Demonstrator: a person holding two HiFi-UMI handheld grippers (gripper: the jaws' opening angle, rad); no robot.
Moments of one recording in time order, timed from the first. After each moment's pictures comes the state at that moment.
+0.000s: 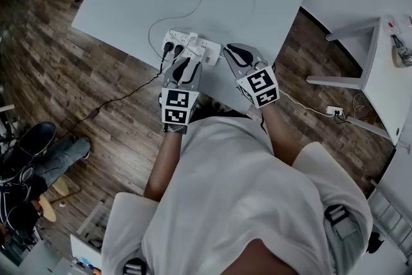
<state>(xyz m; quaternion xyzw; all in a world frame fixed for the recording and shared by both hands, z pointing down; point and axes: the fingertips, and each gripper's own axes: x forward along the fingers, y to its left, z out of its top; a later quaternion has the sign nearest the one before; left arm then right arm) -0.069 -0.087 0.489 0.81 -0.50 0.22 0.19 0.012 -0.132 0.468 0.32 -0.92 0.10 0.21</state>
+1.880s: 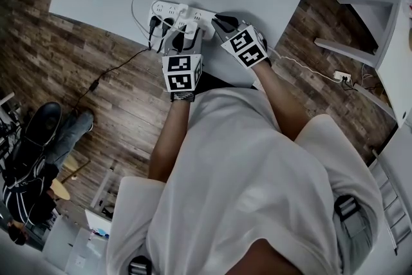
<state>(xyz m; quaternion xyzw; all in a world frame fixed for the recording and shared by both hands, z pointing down) -0.065 -0.126 0.584 0.76 -0.53 0.23 0.29 -0.014 -0.155 0.610 0.24 -0.90 0.15 0.33</state>
